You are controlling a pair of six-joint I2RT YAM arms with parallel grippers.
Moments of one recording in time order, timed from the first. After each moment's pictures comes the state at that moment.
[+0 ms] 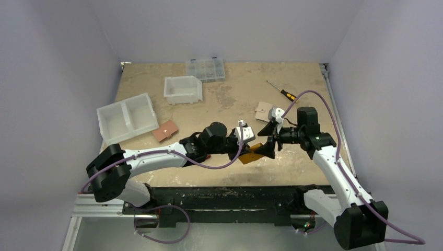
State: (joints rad) left arm -1.04 1.45 0.86 0.22 0.26 0.05; right arm 0.18 0.98 0.73 -0.50 -1.03 -0.49
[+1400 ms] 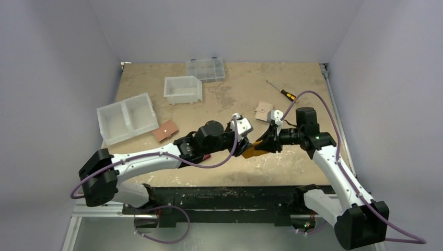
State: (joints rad) left arm -1.06 1.39 0.90 0.18 0.10 0.04; right arm 0.20 0.98 0.75 -0.56 -1.06 -0.58
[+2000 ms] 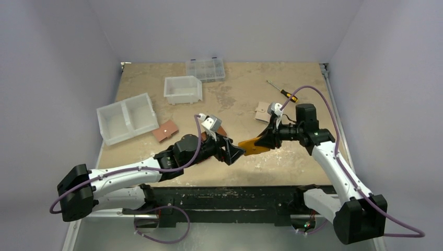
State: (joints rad) left arm -1.06 1.08 0.61 0.36 -0.06 -0.55; right arm 0.18 1.01 0.77 -0.50 -1.01 -0.38
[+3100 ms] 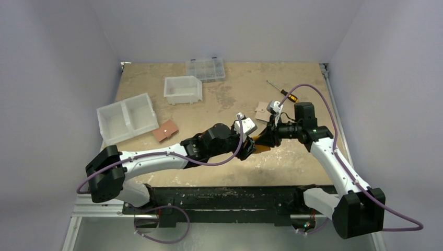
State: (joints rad) left arm -1.11 1.43 0.92 0.19 0.00 -0.14; right arm 0.18 1.08 0.79 -0.51 -0.96 -0.33
